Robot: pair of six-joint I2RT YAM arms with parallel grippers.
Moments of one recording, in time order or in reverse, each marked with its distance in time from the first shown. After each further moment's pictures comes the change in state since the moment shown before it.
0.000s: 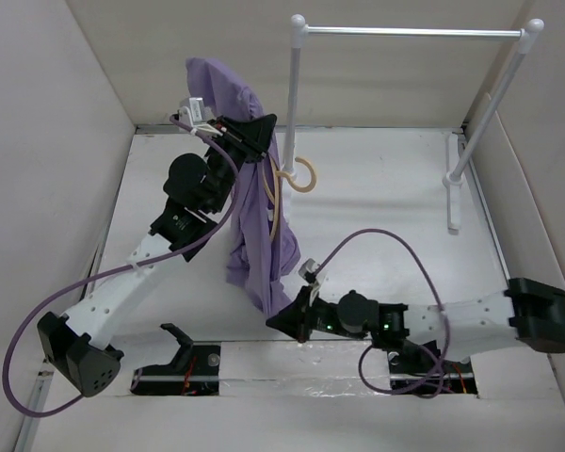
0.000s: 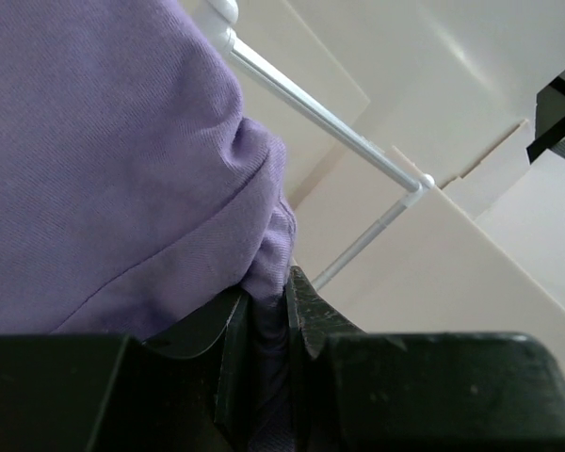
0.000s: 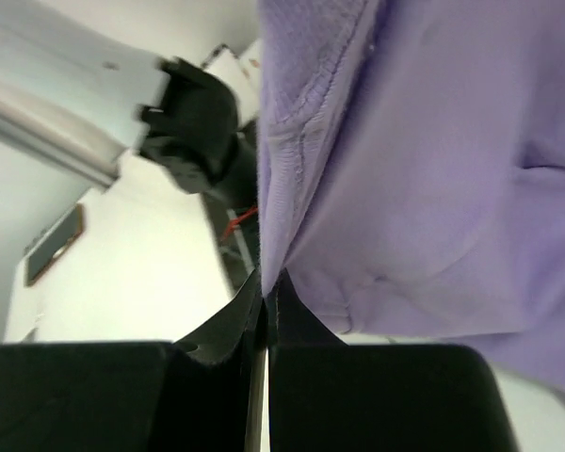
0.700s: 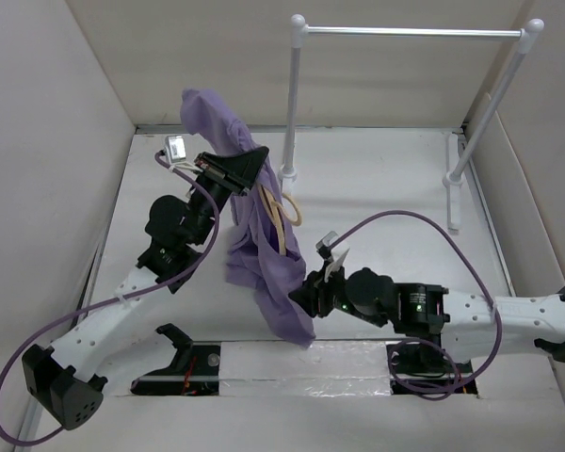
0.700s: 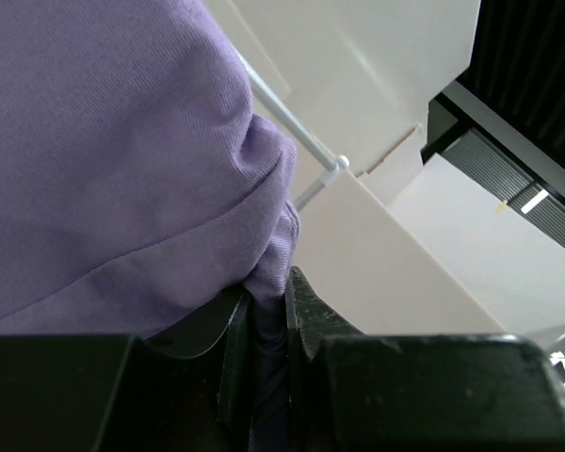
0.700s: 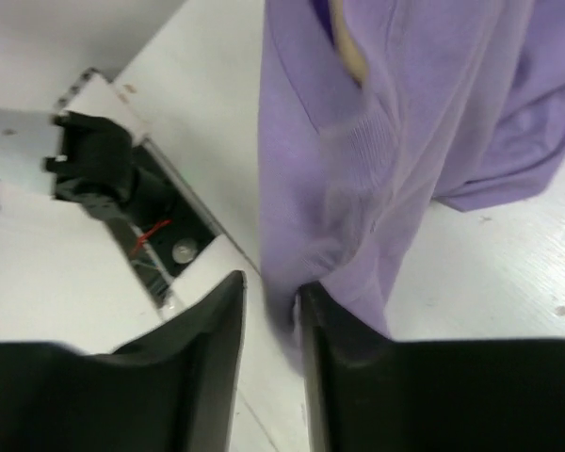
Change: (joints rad) left arm 0.011 -0.199 -0.293 0.204 0.106 -0.170; right arm -0.016 -0.330 0.320 -0.825 0.257 -0.090
